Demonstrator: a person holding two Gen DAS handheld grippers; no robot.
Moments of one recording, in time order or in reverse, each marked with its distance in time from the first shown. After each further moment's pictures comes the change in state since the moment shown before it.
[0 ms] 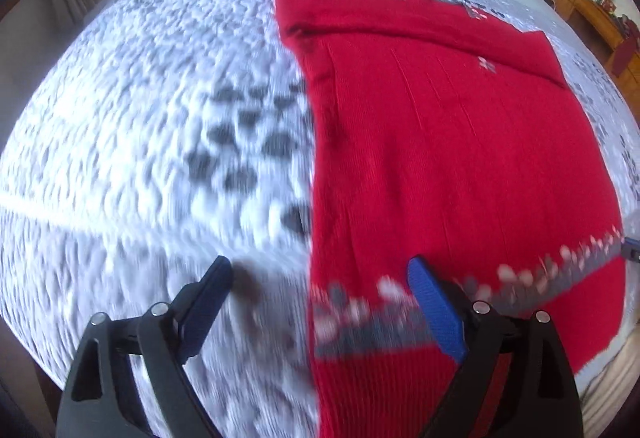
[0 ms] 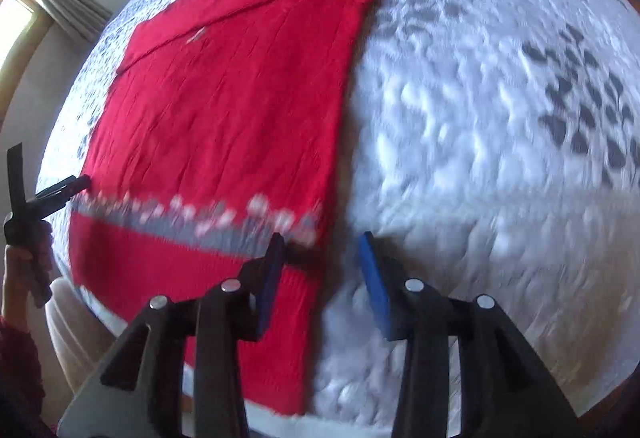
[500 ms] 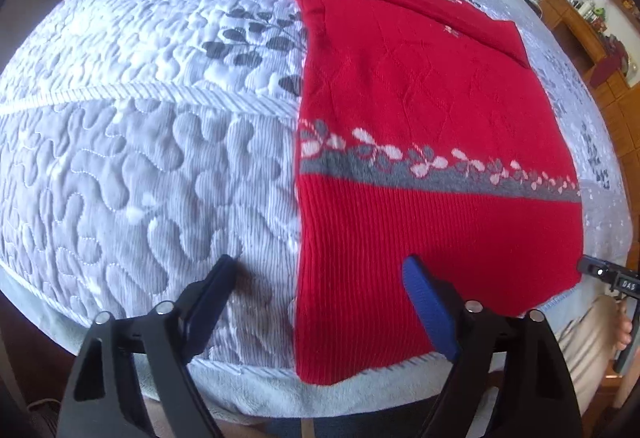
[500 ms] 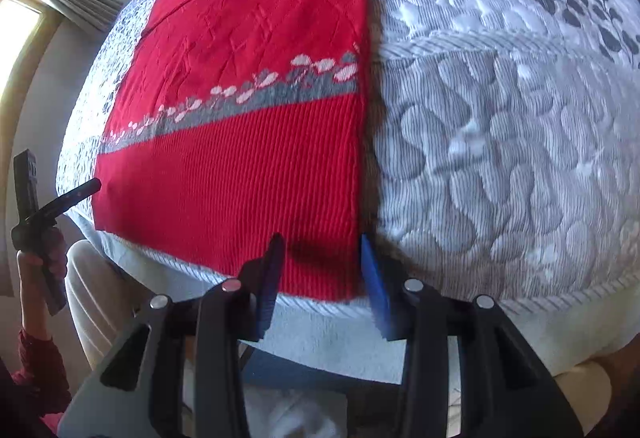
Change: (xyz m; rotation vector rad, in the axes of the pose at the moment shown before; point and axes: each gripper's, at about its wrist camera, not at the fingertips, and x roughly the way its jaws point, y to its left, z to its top) left arm -0.035 0.017 -0.072 -0.048 0.060 -0.116; right arm -0.008 0.008 -0.068 0.051 0.068 0.088
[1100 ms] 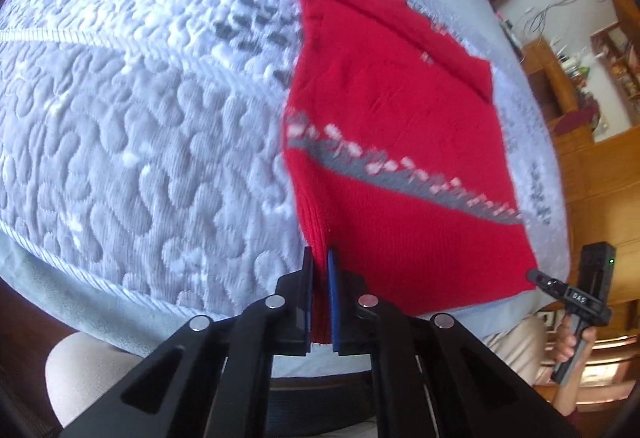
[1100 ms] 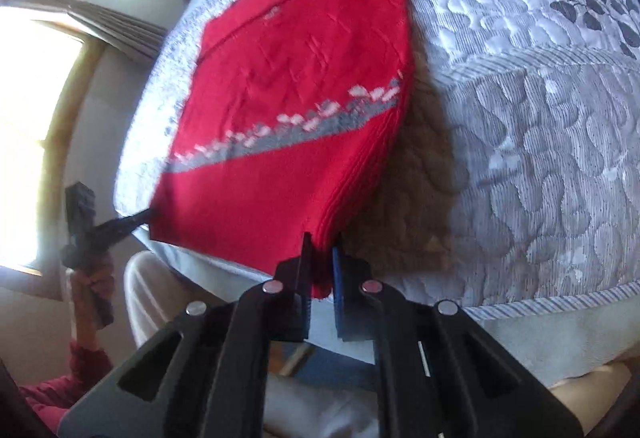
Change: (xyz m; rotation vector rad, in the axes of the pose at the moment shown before) left arm -0.039 0.030 -0.015 -0.184 -0.019 -0.259; right arm -0.035 0.004 0.018 0.050 -0.072 0.284
